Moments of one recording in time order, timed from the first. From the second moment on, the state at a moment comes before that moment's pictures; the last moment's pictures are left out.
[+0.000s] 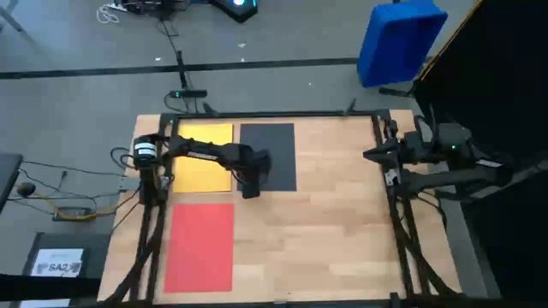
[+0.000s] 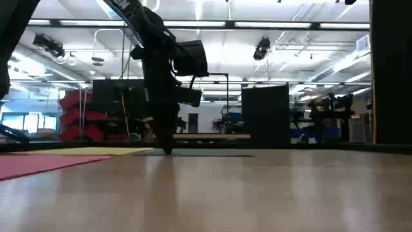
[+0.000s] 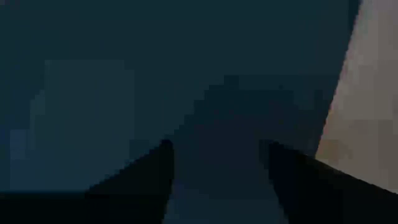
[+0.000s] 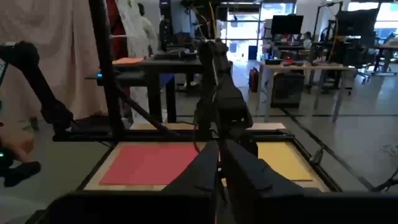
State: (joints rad) left arm 0.18 1.85 1.16 -0.63 -0.09 0.02; right arm 0.00 0.39 0.78 -0.39 0.00 0.00
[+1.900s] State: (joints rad) left arm 0.10 1.85 1.16 -0.84 -0.07 0.05; right arm 0.00 0.39 0.78 -0.39 0.00 0.00
